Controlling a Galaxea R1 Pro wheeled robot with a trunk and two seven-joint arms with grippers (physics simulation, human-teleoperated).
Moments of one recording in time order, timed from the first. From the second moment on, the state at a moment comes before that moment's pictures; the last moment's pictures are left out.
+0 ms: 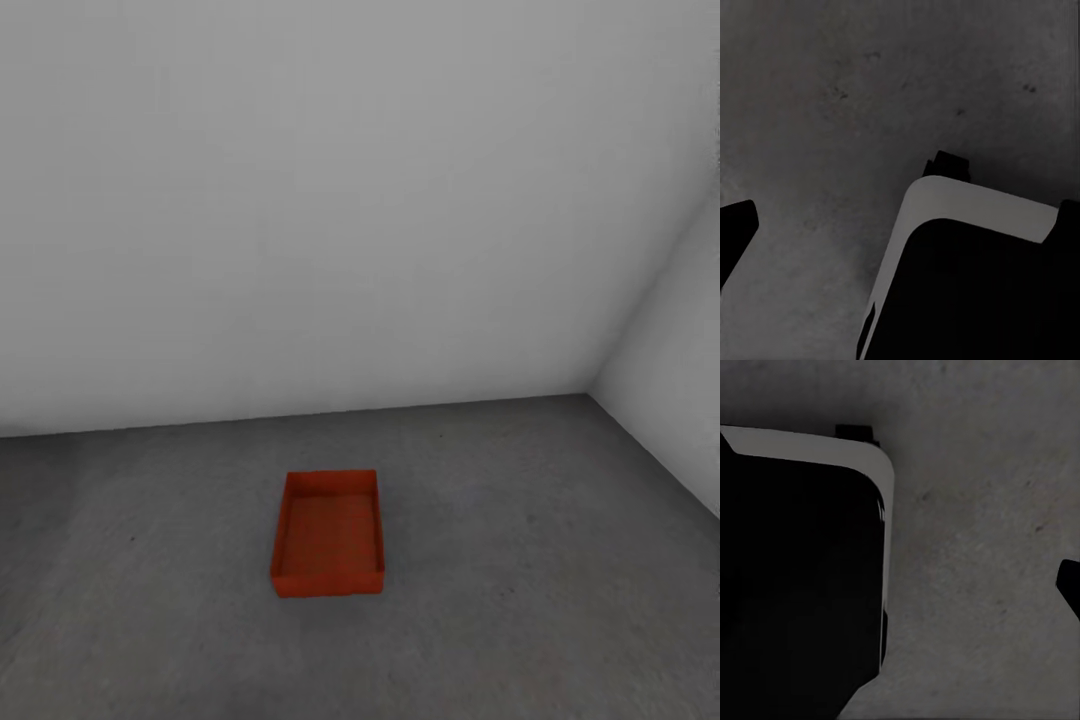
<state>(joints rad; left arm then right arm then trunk) -0.35 0.05 -0.20 -0.01 0.48 -0.05 0.14 -0.23 -0.03 0.26 0.03 -0.19 -0.10 -0.10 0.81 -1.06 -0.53</state>
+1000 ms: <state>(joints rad) -0.35 0.05 -0.20 0.00 0.48 -0.05 0.14 -0.22 -0.03 0.26 0.03 -0.18 -0.10 -0.08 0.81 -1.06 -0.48</state>
